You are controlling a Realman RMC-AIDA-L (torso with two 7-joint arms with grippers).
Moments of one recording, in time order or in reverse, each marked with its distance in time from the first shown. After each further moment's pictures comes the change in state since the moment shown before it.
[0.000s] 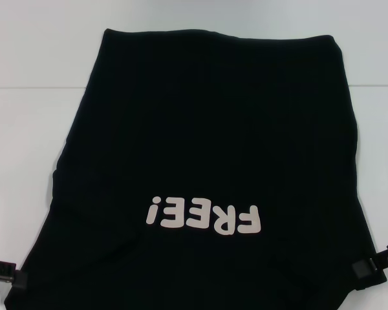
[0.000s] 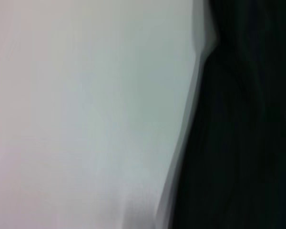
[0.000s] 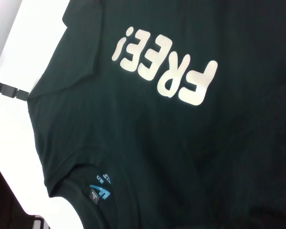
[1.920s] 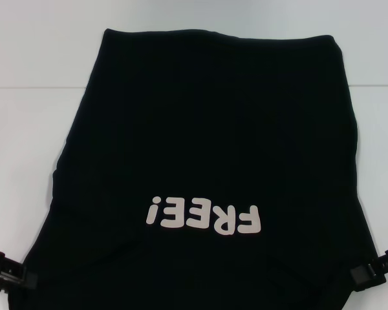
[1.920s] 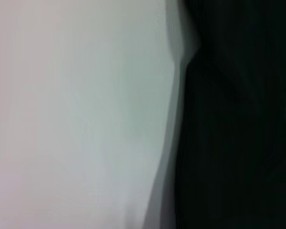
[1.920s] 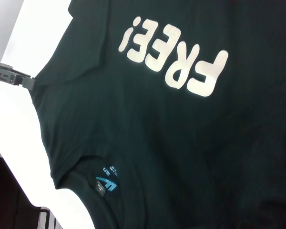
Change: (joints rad) left arm -0.030 -0.059 0.055 0.053 0.003 -0.035 0.034; right arm 0.001 0.006 -0.013 0.002 0.000 -0.014 0.001
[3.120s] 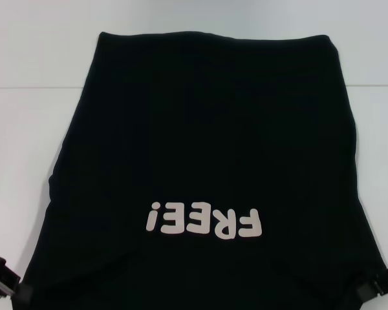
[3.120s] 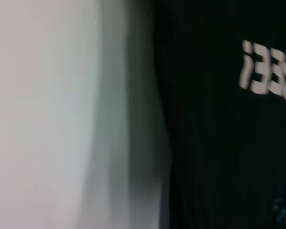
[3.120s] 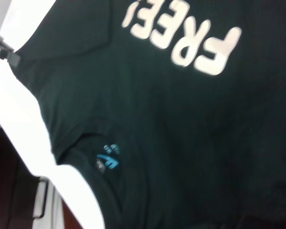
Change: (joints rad) left arm -0.050 0.056 0.027 -0.084 0.000 0.125 0.039; right arm 0.004 -0.002 -0.069 -0.001 -0.002 -0.040 -0.042
